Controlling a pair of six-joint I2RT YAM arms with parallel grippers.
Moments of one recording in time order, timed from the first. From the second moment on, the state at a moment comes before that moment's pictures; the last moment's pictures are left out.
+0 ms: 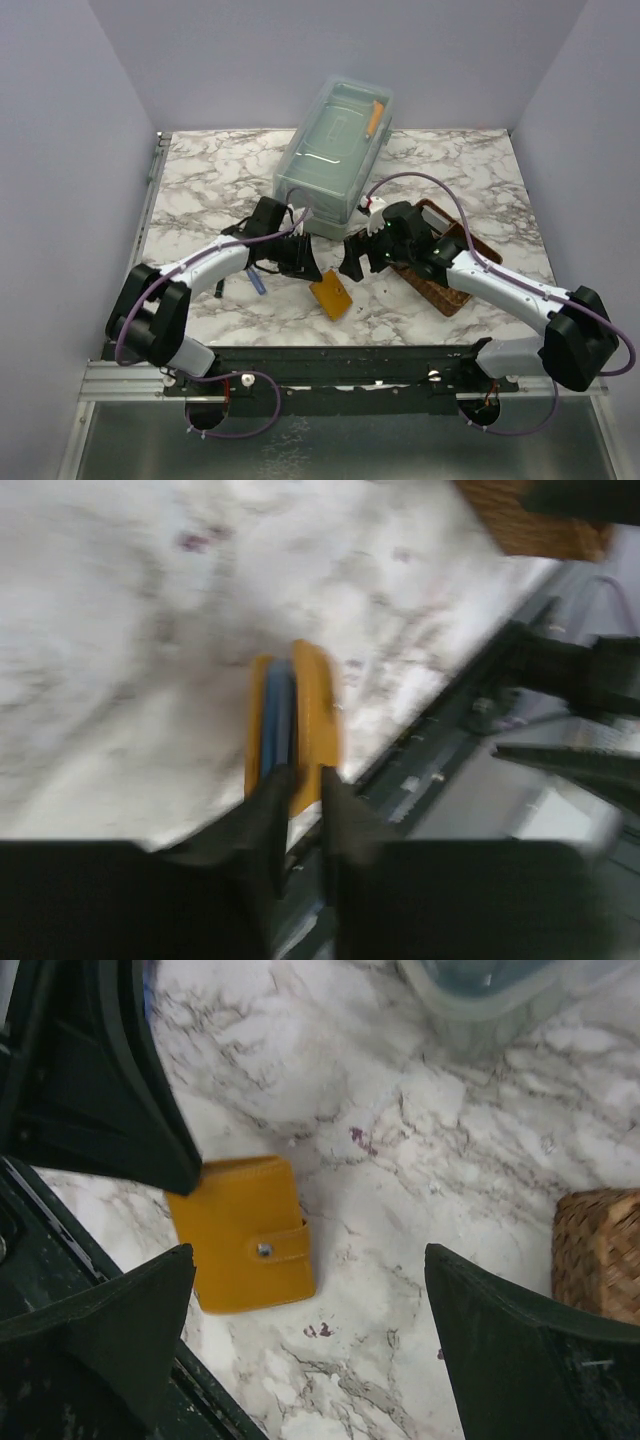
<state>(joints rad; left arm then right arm) -0.49 1.44 0.82 -0.29 0.71 -0.48 0.72 1.29 0.89 -0.24 -0.20 0.20</state>
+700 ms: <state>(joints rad) -0.46 1.45 0.65 -0.10 0.51 -0.81 0.93 1.49 0.76 -0.02 0.07 0.36</state>
